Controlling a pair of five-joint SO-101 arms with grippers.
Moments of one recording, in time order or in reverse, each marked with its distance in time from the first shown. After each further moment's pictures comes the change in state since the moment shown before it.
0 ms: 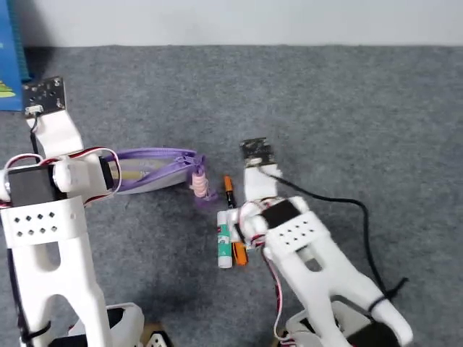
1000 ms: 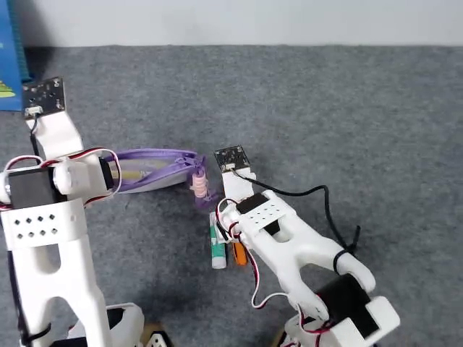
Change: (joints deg) left arm 0.0 -0.5 1.3 -1.4 0.0; right arm -2.3 21.0 -5.4 -10.0 1.6
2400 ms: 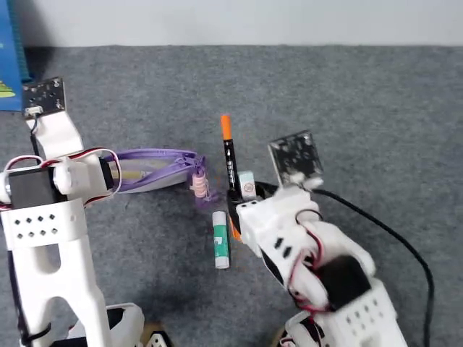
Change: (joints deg) left arm 0.0 0.0 0.0 0.0 0.0; right arm 1.1 -61.5 0.1 17.9 5.1
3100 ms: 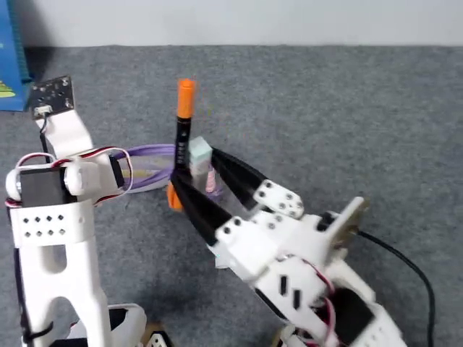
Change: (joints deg) left arm 4.4 -0.3 0.0 0.0 5.5; right arm -14.9 -9.2 9.7 -46.5 4.1
